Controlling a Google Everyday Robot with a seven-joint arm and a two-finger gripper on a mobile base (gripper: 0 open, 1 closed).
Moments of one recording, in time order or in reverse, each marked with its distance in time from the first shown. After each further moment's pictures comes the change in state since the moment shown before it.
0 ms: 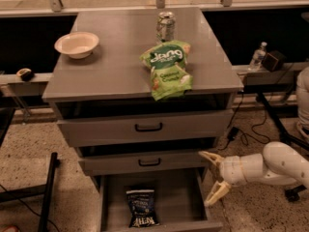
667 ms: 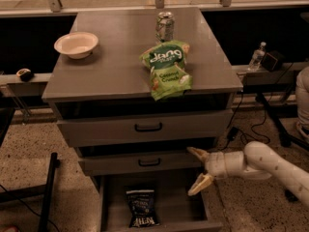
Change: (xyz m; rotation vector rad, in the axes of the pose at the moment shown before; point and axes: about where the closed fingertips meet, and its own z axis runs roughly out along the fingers) arm 0.010 -0.043 0.058 0.002 -0.127 0.044
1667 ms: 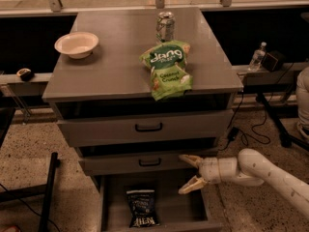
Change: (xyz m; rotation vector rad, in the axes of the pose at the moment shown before) arm 0.014 0.004 0.030 0.012 -0.062 0.015
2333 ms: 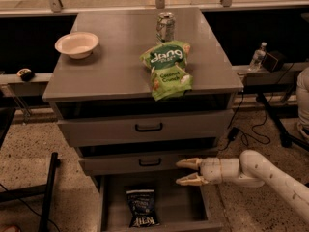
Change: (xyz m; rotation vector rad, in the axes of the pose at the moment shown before) arm -0.014 0.002 -0.003 -0.001 -0.087 -0.038
